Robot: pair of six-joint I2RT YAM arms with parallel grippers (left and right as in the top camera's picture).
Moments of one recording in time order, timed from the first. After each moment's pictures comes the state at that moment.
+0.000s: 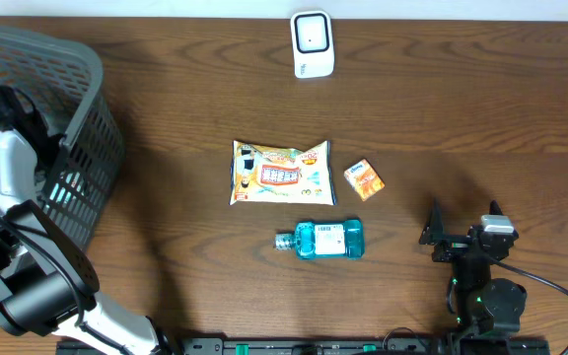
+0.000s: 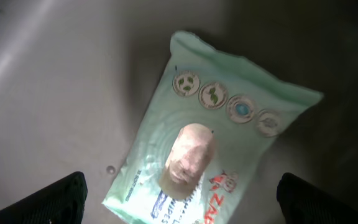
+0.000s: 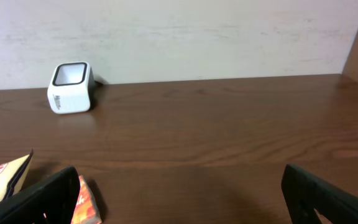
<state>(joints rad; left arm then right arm) 0.54 1.86 1.37 -0.79 -0.05 0.05 -0.04 0.01 0.01 -0.07 0.00 0.06</state>
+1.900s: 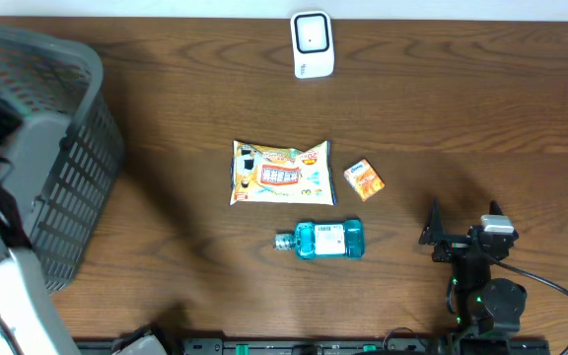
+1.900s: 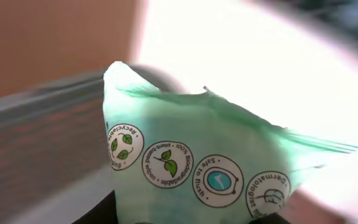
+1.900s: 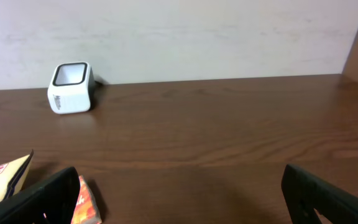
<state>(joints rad) 0.54 1.15 1.39 -0.55 0.22 -0.32 -0.04 0.01 0.01 -0.07 0.00 0.06</state>
